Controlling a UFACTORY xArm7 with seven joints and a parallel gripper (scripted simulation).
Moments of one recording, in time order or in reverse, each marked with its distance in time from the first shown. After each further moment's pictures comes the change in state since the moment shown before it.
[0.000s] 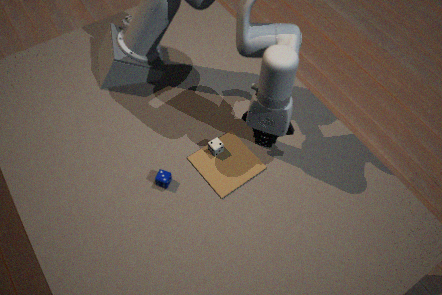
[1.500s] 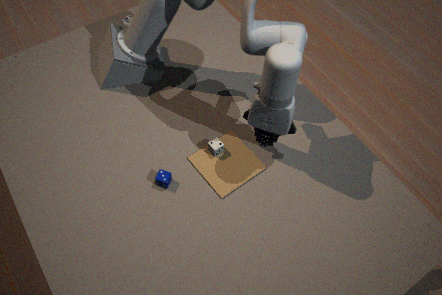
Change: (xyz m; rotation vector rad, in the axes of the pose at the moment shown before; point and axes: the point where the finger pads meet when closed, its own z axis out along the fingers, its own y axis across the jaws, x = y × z) arm -0.004 0.003 -0.013 0.015 0.019 -0.001
